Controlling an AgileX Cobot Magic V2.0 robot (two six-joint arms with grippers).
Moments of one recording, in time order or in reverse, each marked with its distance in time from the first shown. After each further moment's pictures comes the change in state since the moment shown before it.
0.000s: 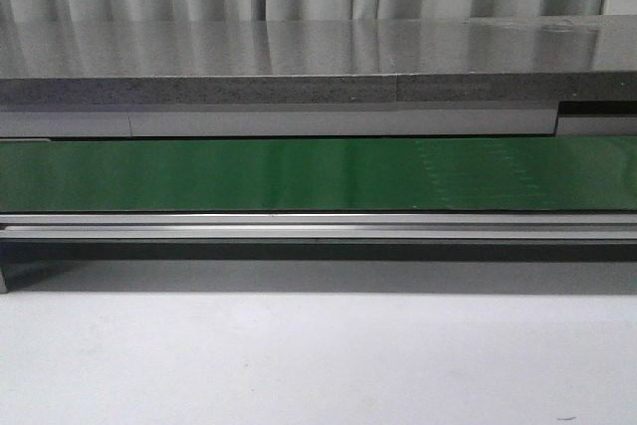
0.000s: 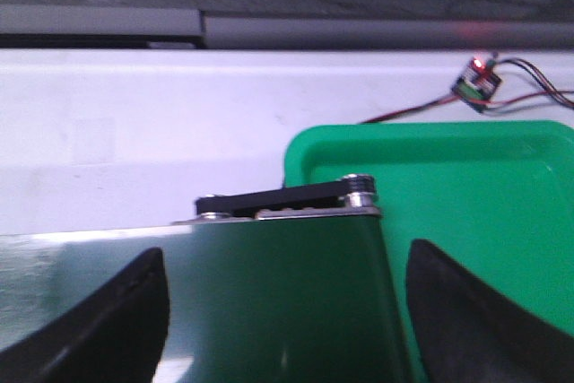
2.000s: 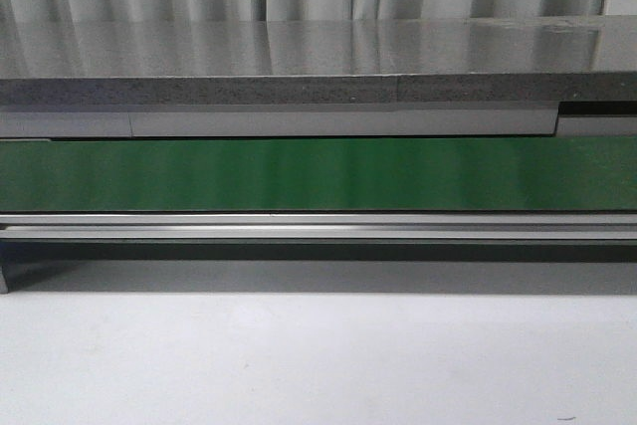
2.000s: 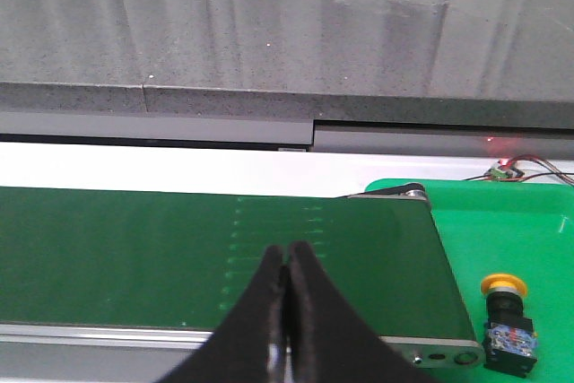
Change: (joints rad) left arm 0.000 0.000 0.000 0.000 0.000 0.000; right arm 0.139 -1.055 0.666 0.078 -0.089 0.000
